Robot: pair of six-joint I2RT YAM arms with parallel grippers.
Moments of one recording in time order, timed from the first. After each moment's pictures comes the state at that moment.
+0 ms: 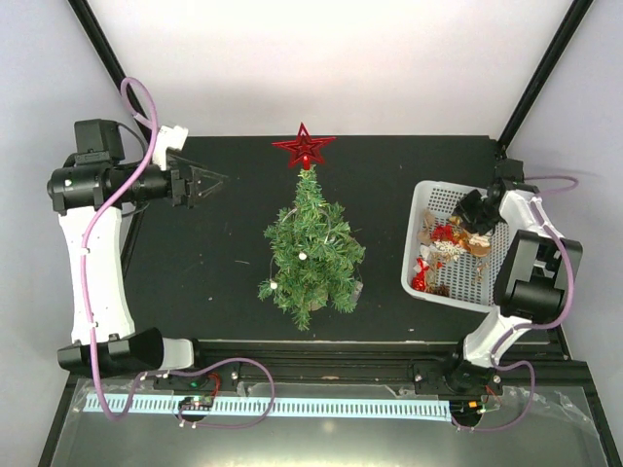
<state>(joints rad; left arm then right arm) 0.20 1.33 1.82 -1.35 1.02 0.29 -0.26 1.73 1.26 -0.72 -0.32 0.68</state>
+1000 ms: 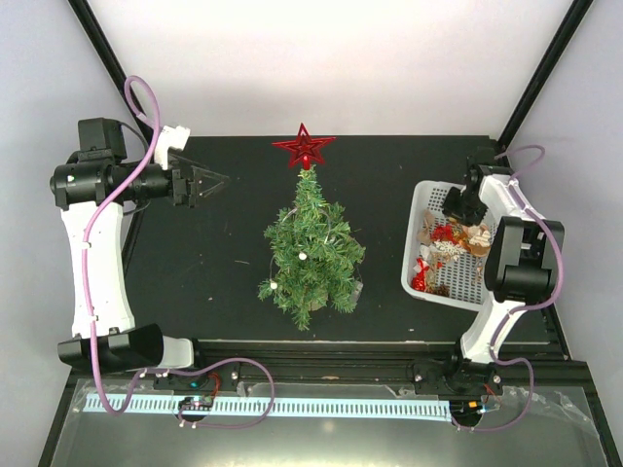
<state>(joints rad) 0.20 1.36 1.81 -1.36 1.03 0.33 -0.12 1.87 1.43 -0.85 -0.06 0.39</state>
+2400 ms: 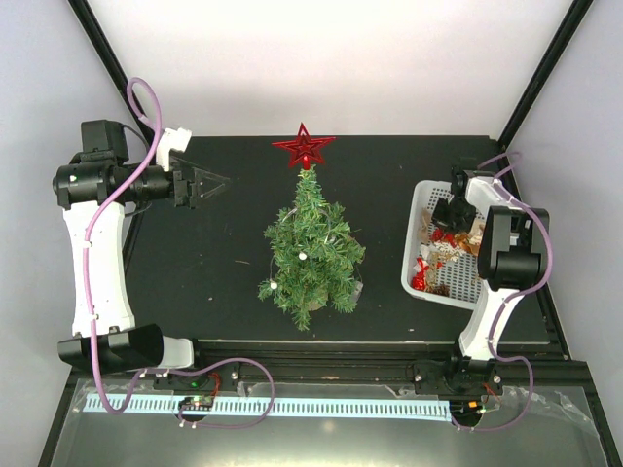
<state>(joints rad) 0.19 1.36 1.79 -1.36 1.03 0.33 -0.07 1.98 1.41 -0.86 -0.03 0.36</state>
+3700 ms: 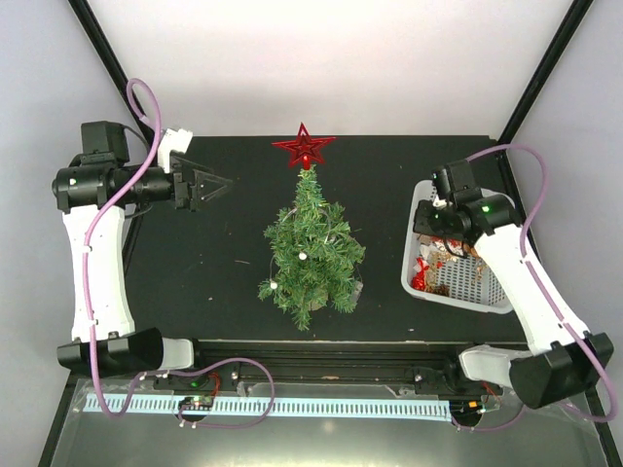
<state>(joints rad) 0.18 1.34 1.79 -1.36 1.07 0.33 0.29 1.26 1.28 -1.05 0.05 0.48</state>
